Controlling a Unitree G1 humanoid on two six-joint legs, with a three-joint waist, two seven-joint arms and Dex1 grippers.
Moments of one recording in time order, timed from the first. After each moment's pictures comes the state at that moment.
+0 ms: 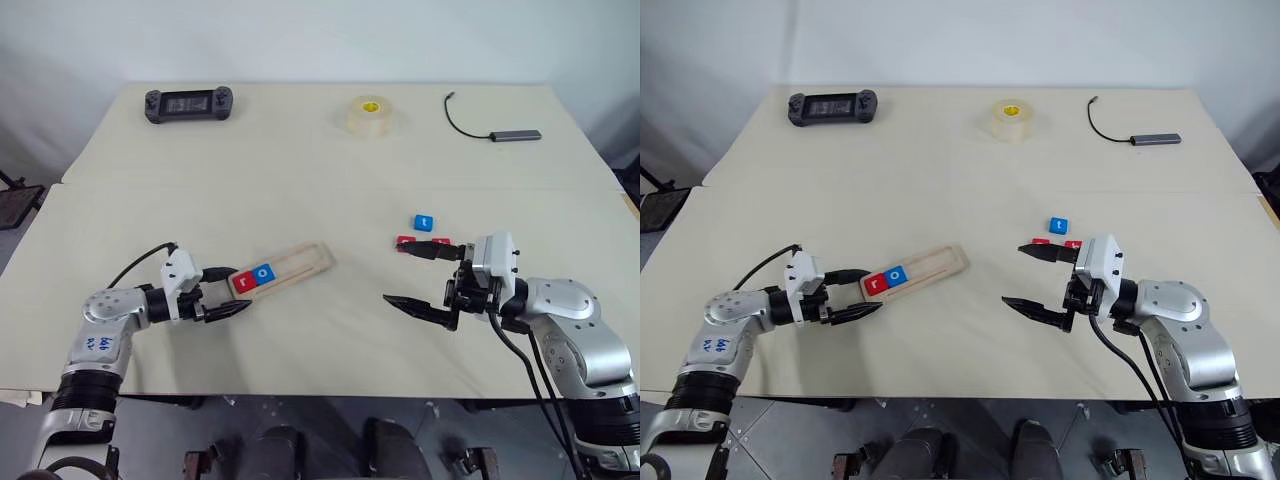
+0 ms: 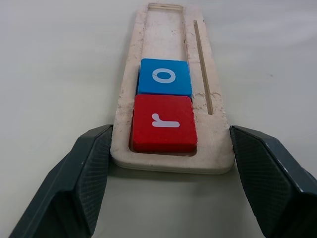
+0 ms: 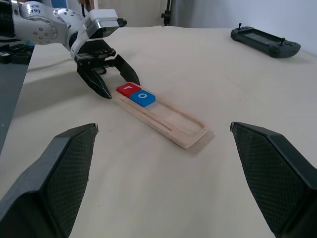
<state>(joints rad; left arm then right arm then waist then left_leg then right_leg) -0.38 0.63 0.05 0.40 -0.30 -0.02 -1.14 -0.24 -0.66 -0.08 -0.23 0.53 0.20 1.09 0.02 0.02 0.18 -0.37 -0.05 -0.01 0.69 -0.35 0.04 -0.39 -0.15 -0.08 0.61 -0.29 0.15</state>
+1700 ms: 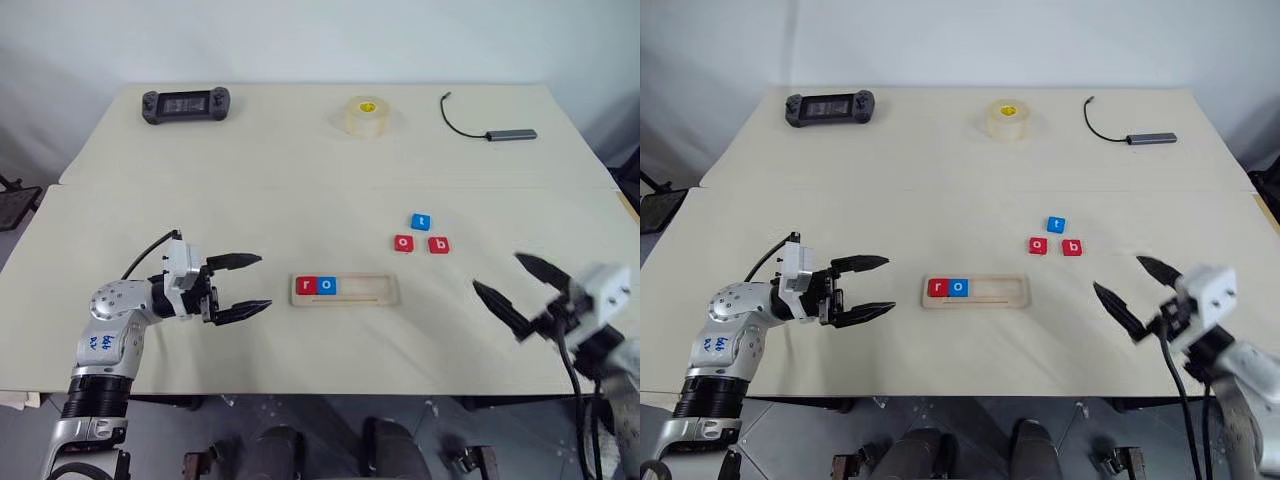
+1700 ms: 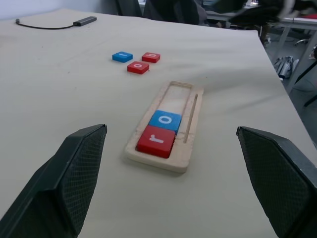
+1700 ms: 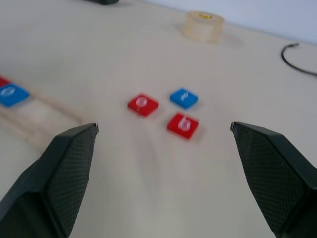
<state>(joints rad) -0.33 0.58 0.12 0.16 -0.47 0.06 -1.22 0.03 -0.64 -0.42 -0.33 0.54 0.32 0.70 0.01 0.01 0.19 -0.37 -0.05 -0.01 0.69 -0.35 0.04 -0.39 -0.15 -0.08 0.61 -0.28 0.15</state>
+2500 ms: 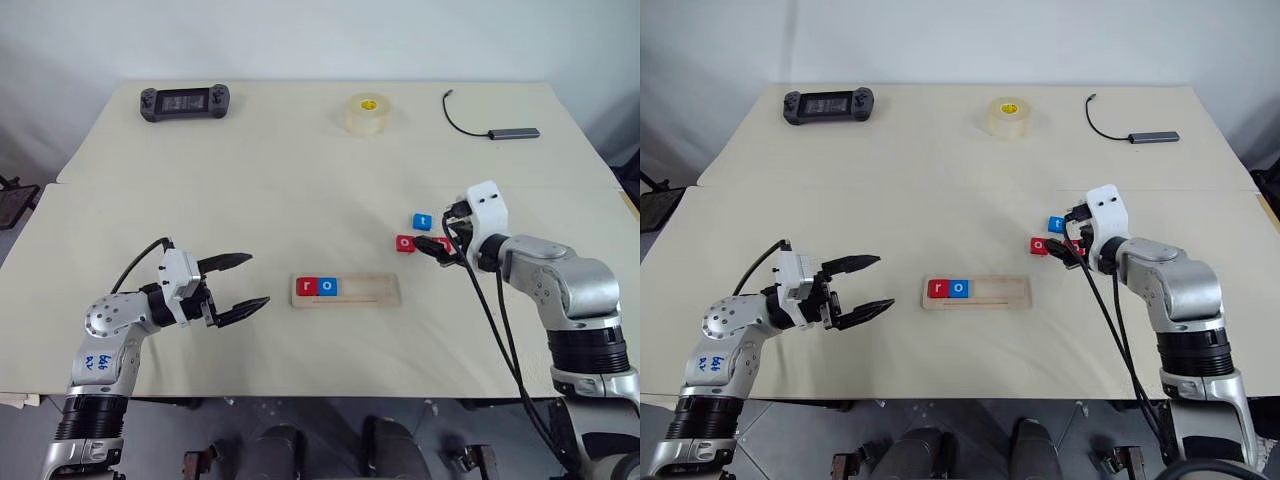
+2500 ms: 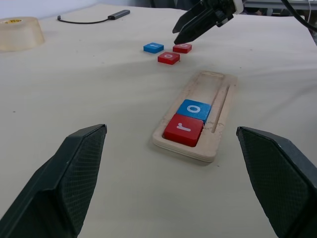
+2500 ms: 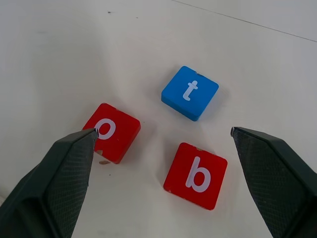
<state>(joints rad) -0.23 0.57 0.14 0.07 -0.43 0.00 -1.08 -0.61 -0.61 -0.05 -0.04 0.39 0.99 0.40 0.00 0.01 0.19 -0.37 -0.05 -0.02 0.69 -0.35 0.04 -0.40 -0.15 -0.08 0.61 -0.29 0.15</state>
